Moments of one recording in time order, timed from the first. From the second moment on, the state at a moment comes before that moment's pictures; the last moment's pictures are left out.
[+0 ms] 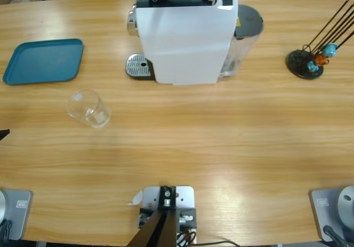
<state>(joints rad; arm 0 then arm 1) -0.90 0.74 -0.69 0.60 0.09 0.18 0.75 1.82 -1.57 0.40 0.12 -0.51</state>
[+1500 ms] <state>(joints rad) -0.90 0.74 -0.68 0.59 0.09 0.18 0.81 1.83 -1.57 0.37 0.12 -0.48</state>
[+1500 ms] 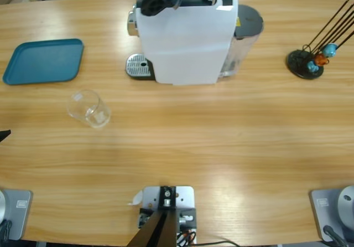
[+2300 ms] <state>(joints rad) -0.88 0.74 -0.71 0.61 0.01 0.08 1.16 1.45 -1.28 0.41 -0.61 0.43</state>
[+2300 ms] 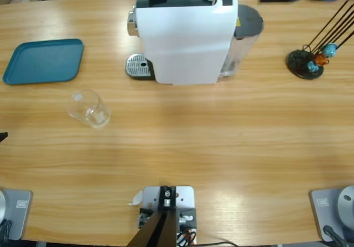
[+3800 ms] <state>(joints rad) -0.87 0.69 -0.71 0.66 0.01 0.03 0.84 1.58 -1.17 -0.12 -0.25 0.91</state>
